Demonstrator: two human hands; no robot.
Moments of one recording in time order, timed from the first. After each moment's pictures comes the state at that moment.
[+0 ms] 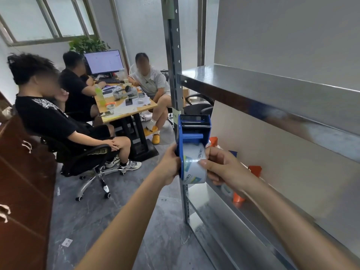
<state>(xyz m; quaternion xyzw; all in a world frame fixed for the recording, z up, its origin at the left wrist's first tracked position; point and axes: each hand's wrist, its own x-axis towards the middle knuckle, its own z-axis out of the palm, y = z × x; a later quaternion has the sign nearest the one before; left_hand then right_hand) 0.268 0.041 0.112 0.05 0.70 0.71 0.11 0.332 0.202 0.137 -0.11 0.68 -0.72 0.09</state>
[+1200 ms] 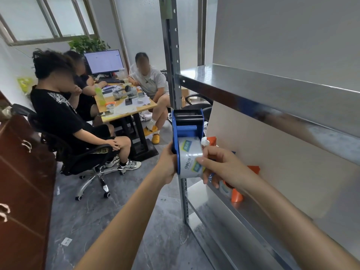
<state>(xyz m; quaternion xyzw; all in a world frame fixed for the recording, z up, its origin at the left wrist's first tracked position) 0.263 0.046 0.109 0.00 0.66 0.74 0.09 0.336 0.210 0.147 -0.13 0.74 -0.66 0.09</state>
